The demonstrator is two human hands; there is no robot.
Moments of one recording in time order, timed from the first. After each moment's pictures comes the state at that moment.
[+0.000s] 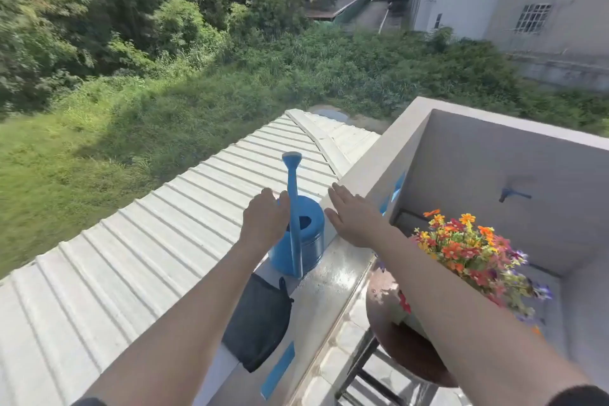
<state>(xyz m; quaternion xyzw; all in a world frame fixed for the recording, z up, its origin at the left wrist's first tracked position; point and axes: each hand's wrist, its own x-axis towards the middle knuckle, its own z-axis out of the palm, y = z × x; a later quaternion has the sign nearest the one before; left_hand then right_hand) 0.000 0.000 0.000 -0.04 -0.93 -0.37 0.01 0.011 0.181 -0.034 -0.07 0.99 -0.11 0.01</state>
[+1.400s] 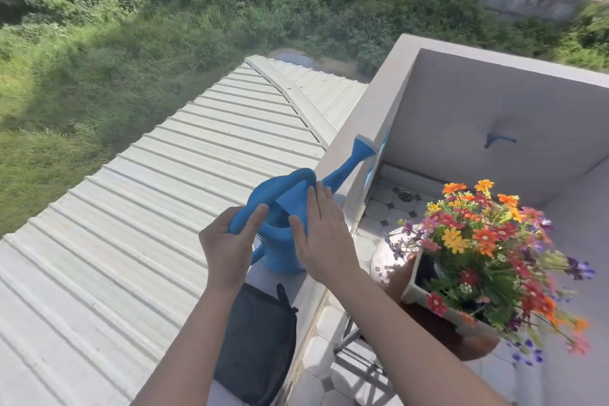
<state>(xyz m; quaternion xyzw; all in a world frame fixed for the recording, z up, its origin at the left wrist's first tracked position) -0.022 -0.004 -0.041 -0.02 -0.73 -0.68 0.08 0.013 0.130 -0.062 0.08 0.96 -0.27 -0.08</state>
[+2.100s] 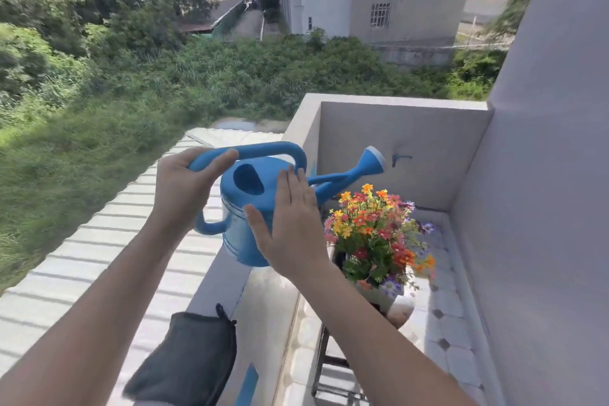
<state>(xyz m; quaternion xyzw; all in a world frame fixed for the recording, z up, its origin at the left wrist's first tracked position) 0.000 0.066 0.118 -0.27 -0.72 -0.64 0.05 0.100 0.168 0.053 0.14 0.92 -0.25 -0.28</state>
